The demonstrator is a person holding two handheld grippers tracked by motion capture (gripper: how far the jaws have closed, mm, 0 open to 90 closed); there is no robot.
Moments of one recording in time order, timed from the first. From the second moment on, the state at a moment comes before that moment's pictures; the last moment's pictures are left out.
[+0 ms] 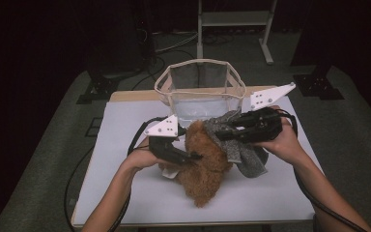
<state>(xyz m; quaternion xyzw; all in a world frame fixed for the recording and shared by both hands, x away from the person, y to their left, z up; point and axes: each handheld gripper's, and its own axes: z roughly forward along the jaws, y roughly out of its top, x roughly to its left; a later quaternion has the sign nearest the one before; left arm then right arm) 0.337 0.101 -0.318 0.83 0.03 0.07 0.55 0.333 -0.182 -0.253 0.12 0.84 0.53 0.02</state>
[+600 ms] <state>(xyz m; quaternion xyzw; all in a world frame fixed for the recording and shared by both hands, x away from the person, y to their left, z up) 0.339 0.091 -0.328 0.84 0.05 0.04 0.54 0.337 -0.183 -0.266 0.13 0.85 0.52 0.02</state>
